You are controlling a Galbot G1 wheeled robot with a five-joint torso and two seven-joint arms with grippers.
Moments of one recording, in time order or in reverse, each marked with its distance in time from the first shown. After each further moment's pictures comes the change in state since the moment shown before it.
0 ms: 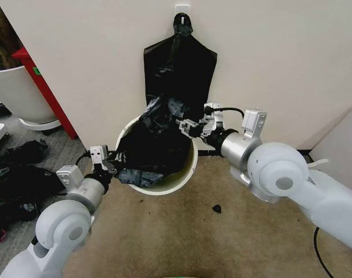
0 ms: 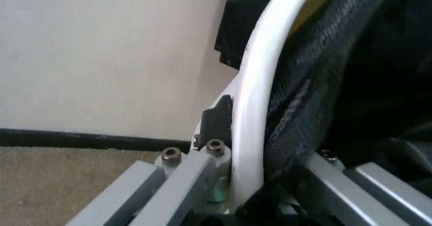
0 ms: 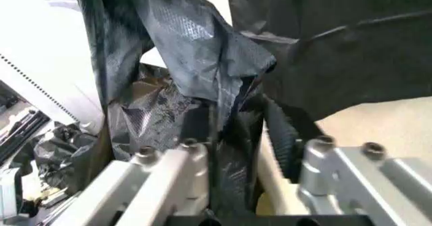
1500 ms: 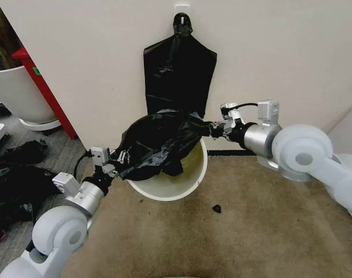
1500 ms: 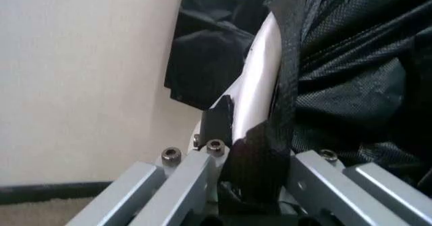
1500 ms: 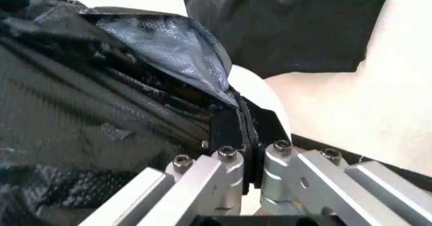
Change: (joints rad) left arm 0.037 -0.016 -0.033 0.051 0.031 -0.171 0.267; right arm 0.068 -0.207 -0.004 -0.086 0.054 -0.170 -0.180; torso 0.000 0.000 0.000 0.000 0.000
